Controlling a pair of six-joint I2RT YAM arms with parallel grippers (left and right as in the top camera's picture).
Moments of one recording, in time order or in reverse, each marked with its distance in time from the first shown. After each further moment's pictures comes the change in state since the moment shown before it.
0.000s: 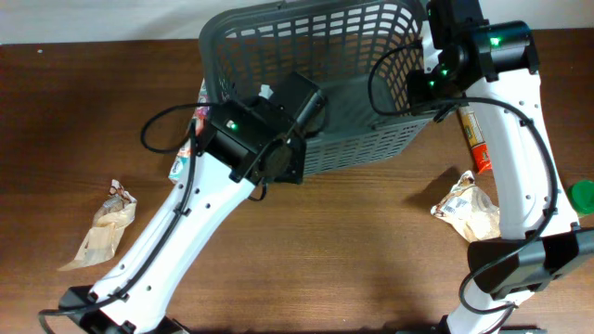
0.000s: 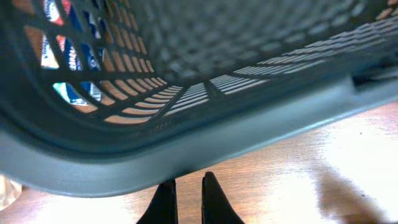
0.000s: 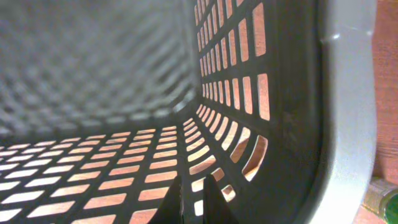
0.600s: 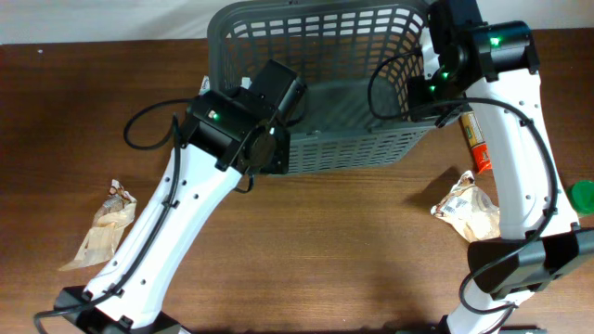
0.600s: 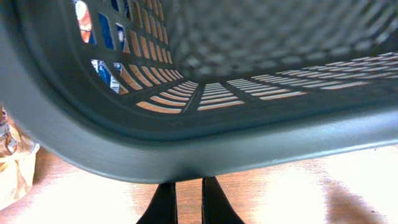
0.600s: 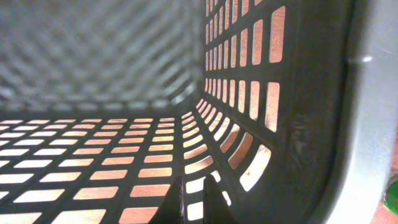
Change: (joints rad) left arm 0.077 0.000 0.000 0.000 -0.001 0.023; right arm 0.000 0.000 0.000 -0.058 -0.008 0.000
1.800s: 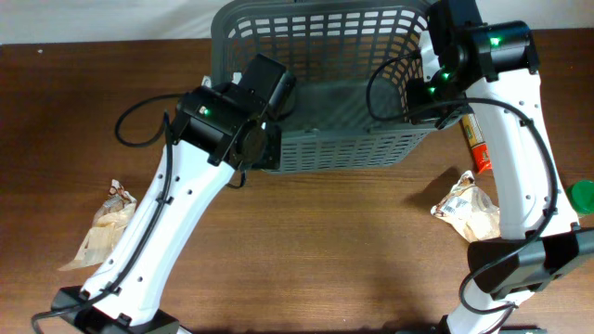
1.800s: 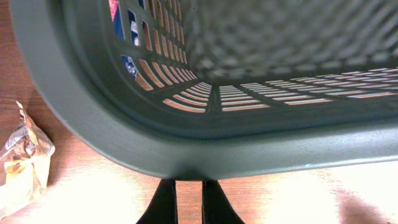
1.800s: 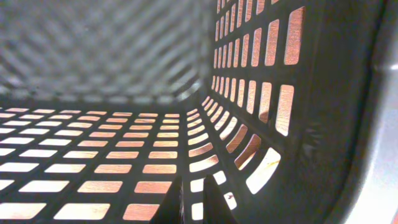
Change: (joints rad) left arm 0.039 0.000 0.000 0.008 -0.019 0.034; right arm 0.000 0.000 0.000 -0.017 -0.026 0.000
